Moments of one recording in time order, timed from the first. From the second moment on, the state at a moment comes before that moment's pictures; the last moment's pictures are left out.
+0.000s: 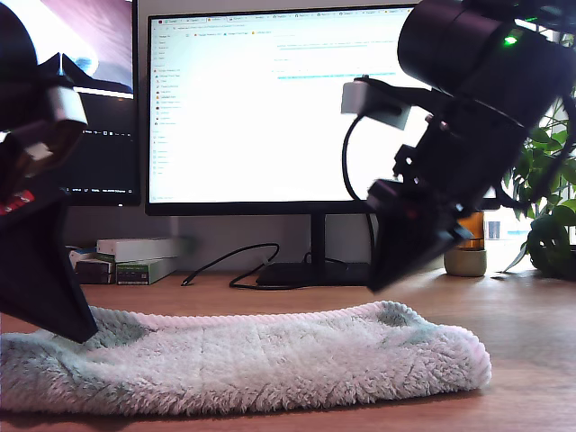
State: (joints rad) left arm -0.45 1.25 0.57 -0.41 0.46 0.00; right arm 0.56 1.51 0.84 -0.27 -0.19 -0.27
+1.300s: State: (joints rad) left arm -0.40 1.54 0.75 -0.41 0.26 0.09; right arm 0.56 1.71 1.01 -0.59 -0.10 -0.28
